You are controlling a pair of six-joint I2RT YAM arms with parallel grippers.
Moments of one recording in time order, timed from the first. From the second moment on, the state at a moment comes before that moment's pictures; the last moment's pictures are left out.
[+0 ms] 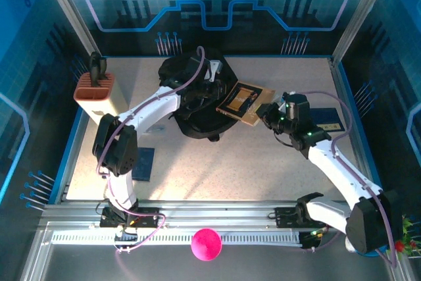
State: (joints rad) left arm -0.51 1.87 1.56 -0.37 0.24 -0.38; right arm 0.30 1.10 0.76 -0.19 -0.27 1.05
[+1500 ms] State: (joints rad) left arm -0.51 1.74 1.32 -0.42 -0.02 -0.15; right arm 0.30 1.17 0.79 -0.17 -0.31 1.09
